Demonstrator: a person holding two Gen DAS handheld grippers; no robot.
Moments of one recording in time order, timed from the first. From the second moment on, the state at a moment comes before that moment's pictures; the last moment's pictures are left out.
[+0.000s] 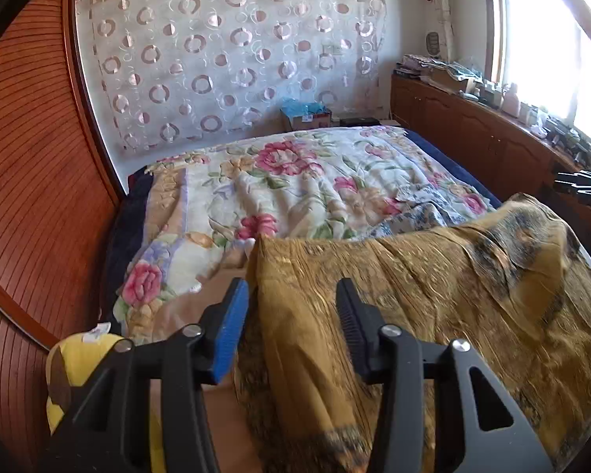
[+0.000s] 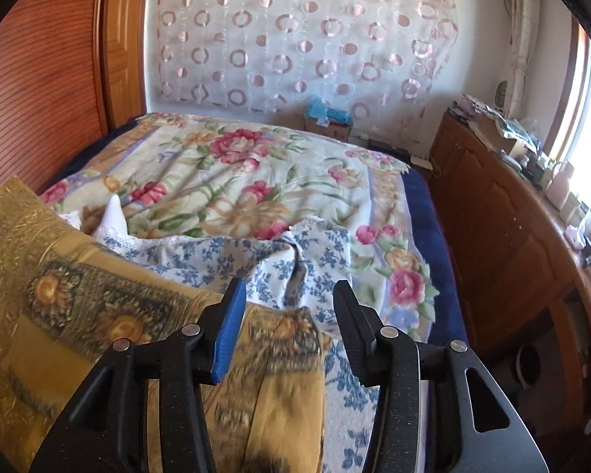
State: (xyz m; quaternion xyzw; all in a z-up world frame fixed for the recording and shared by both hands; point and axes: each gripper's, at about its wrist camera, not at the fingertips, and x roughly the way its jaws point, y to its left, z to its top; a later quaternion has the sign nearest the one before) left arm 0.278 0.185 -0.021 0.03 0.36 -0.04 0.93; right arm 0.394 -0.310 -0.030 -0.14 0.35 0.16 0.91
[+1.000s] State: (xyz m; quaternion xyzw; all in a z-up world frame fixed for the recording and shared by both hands) left arm 0.175 0.174 -0.067 0.00 0.39 -0.02 0.92; right arm 0.311 -0.350 -0.098 -0.02 0.43 0.17 0.89
